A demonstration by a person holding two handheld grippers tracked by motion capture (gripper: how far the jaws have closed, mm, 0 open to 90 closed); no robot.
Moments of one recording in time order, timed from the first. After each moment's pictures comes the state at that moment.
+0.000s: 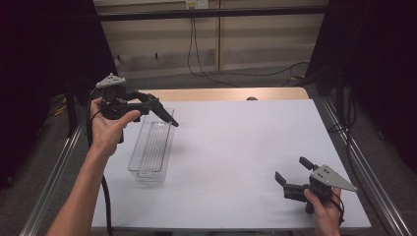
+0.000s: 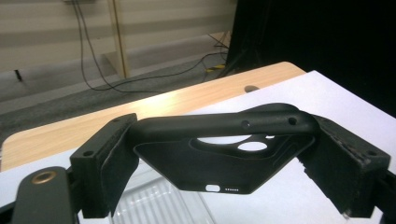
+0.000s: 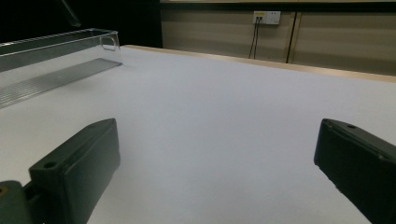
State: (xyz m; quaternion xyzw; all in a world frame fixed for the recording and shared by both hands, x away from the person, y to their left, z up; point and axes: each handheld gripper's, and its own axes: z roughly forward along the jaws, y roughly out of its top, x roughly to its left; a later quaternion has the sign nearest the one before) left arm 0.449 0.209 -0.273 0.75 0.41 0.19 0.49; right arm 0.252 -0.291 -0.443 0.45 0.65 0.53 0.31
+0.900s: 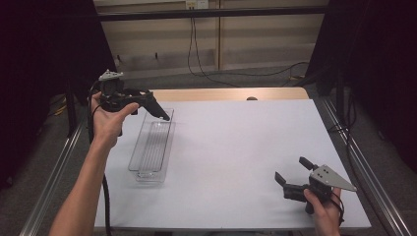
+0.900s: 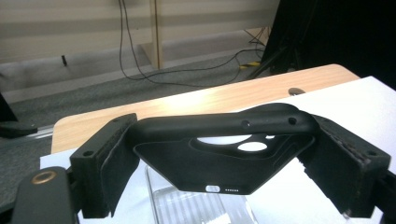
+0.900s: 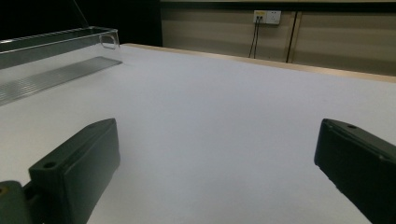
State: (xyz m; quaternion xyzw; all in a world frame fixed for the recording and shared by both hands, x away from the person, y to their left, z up) left arm 0.480 0.218 -0.285 0.73 0.47 0.22 0.45; right arm 0.252 -0.291 -0.444 0.44 0.66 0.52 0.31
